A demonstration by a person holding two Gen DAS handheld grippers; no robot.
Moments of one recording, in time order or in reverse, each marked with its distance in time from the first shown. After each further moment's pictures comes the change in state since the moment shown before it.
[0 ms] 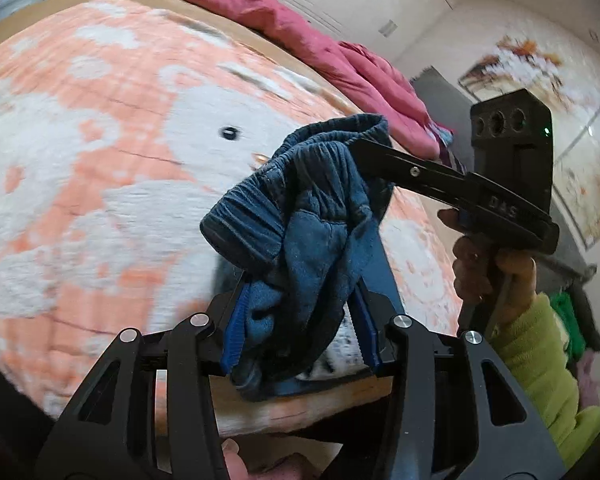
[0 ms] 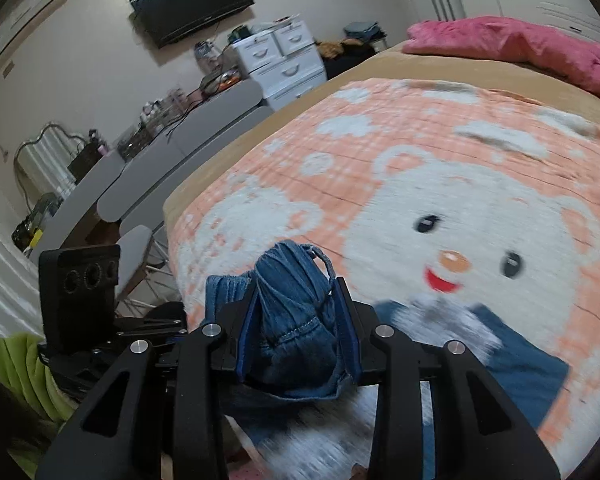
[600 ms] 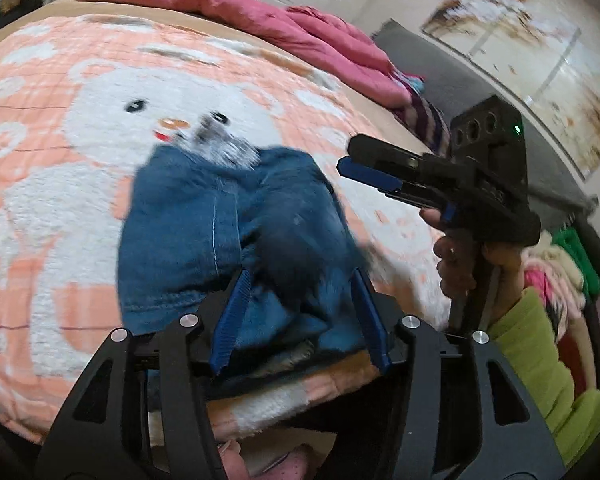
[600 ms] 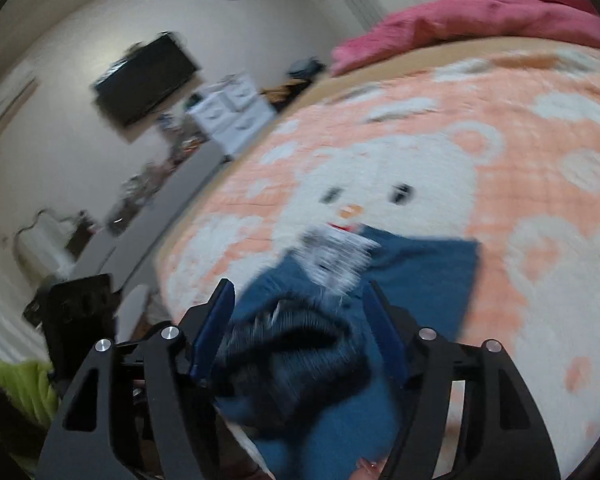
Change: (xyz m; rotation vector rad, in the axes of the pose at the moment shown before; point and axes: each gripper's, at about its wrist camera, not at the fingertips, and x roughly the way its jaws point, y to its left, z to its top) left arm 0.061 -0.065 -0.034 0.179 0.099 -0.040; right arm -0.074 -0.078 -0.098 0.274 -0.181 -0.058
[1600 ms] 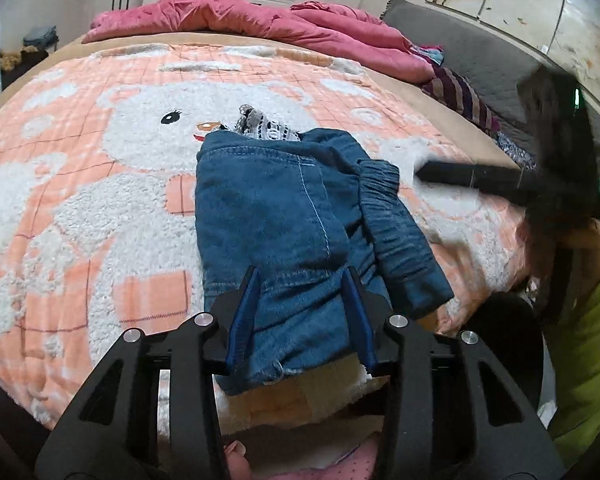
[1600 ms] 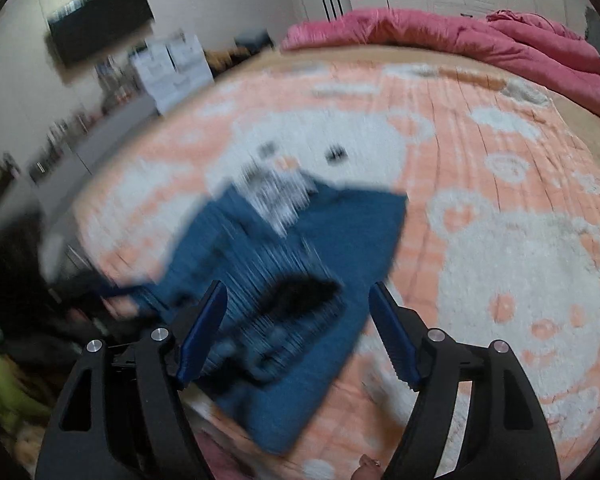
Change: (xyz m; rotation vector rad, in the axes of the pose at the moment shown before) left arm -0.005 0.001 -0.014 0.159 0.003 0.220; right arm -0.019 0.037 -0.032 -0.137 0.054 -0.284
